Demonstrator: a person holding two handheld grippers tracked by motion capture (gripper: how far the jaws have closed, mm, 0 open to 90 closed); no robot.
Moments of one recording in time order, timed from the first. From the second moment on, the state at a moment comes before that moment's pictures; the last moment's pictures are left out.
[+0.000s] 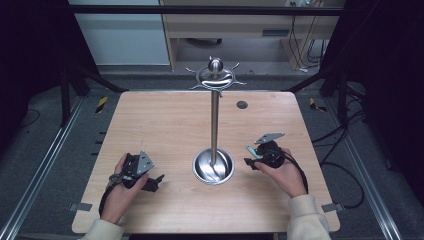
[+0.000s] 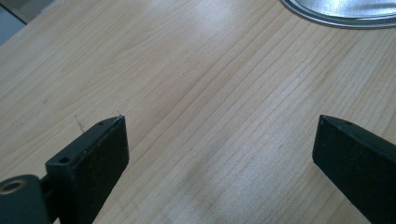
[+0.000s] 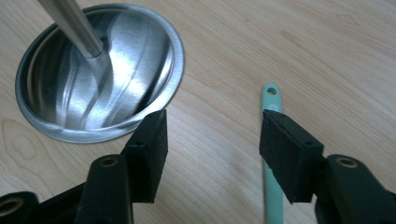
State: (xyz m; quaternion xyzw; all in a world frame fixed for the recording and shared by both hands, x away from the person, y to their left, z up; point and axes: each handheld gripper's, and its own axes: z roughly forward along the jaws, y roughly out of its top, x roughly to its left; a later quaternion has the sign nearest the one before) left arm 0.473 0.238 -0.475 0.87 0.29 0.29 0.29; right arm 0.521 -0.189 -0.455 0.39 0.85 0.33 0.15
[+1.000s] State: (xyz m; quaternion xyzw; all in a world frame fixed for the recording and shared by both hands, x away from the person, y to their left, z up) left arm 0.472 0.235 -0.476 0.87 0.28 0.29 0.29; right arm 0.528 -0.189 -0.472 0.43 0.85 0.26 0.20
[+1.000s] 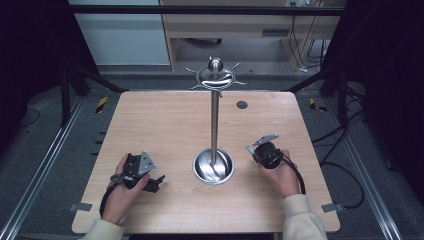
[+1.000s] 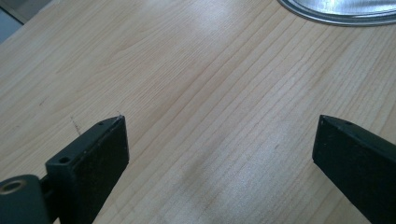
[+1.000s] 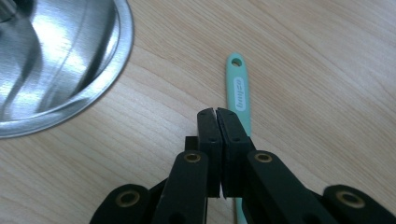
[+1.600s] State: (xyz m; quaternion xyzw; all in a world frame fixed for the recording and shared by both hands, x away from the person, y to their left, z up) left arm 0.472 0.235 -0.476 0.87 0.28 0.29 0.29; right arm 0.533 -0.194 -0.481 0.44 0.85 0.23 0.18
